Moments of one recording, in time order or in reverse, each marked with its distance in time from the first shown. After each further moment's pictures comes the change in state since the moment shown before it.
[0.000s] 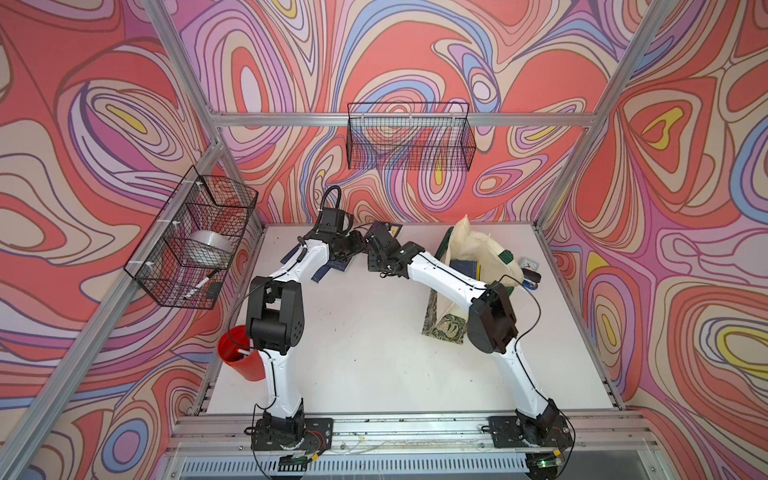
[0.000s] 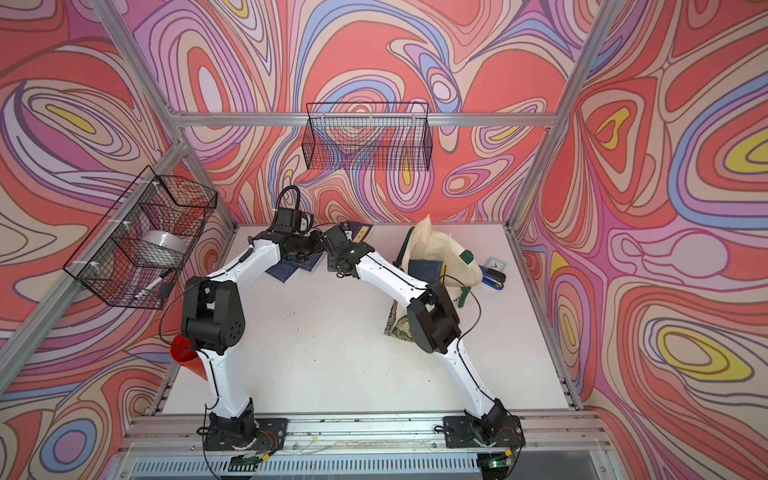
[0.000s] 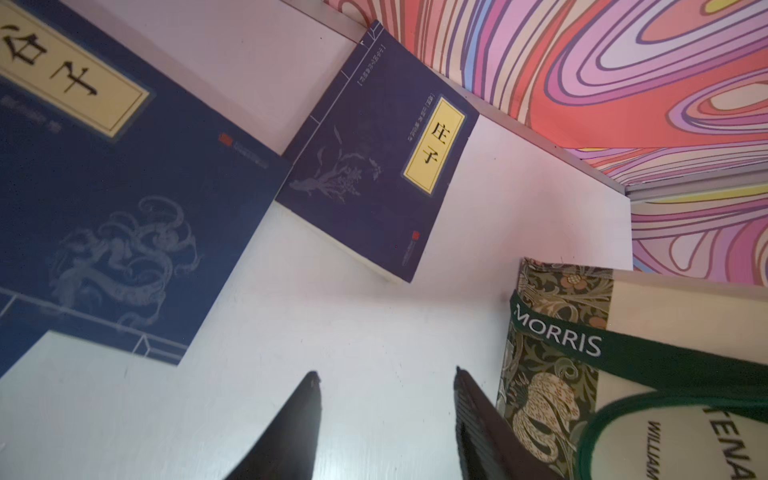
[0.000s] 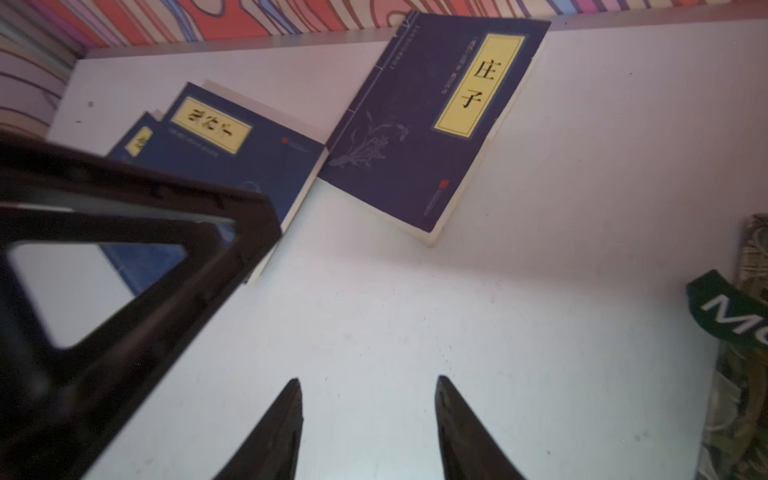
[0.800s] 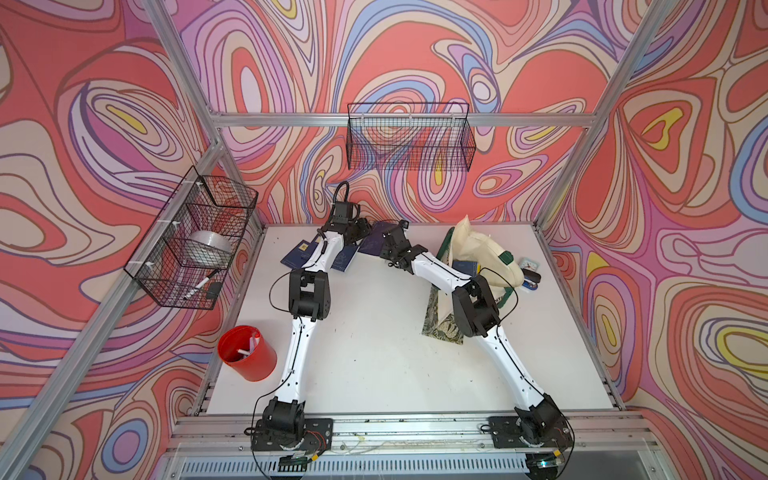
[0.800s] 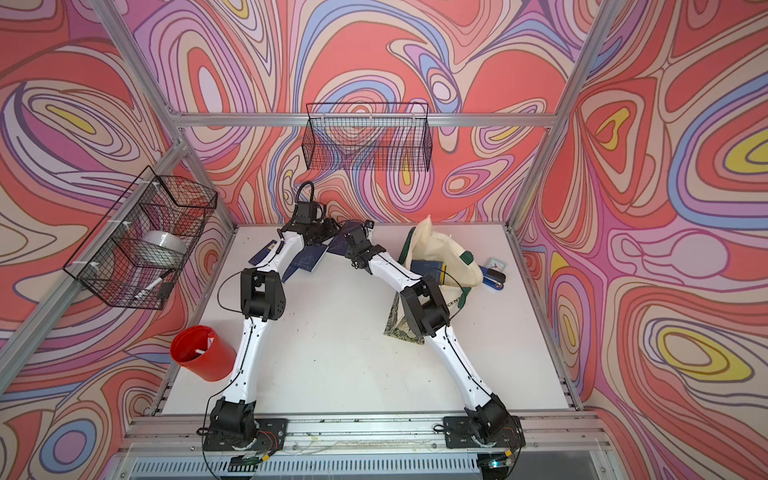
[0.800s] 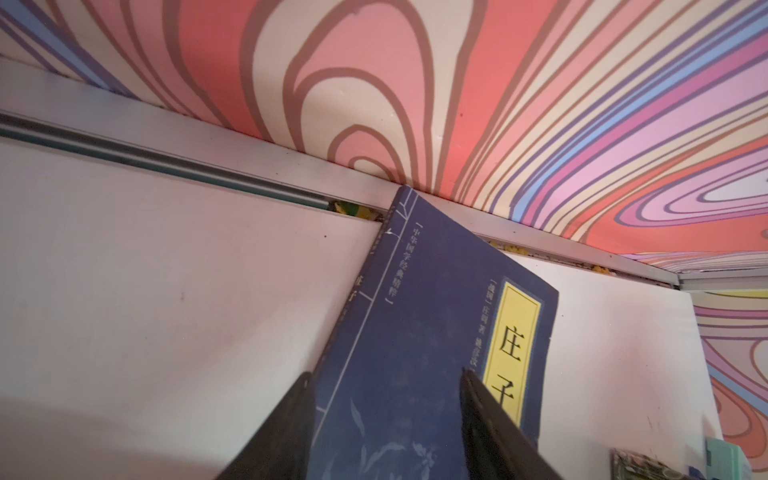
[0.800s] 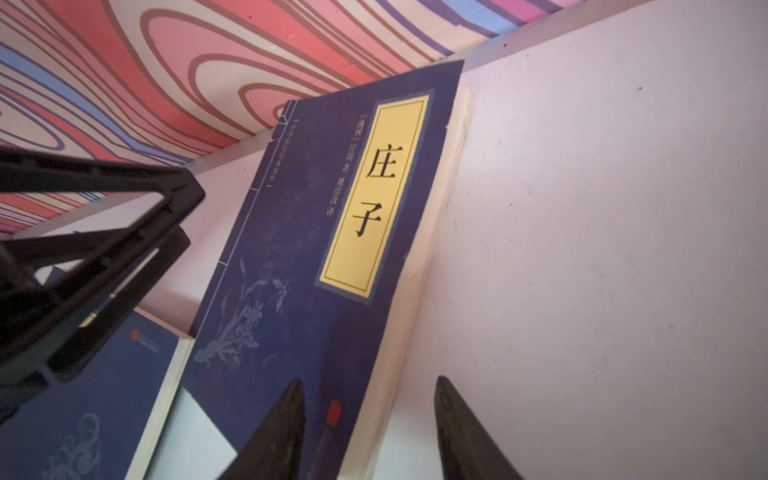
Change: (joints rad) left arm 0.027 0.698 0.860 -0.052 -0.032 0.015; right arm -0.168 0.268 0.112 0.326 -0.051 0.111
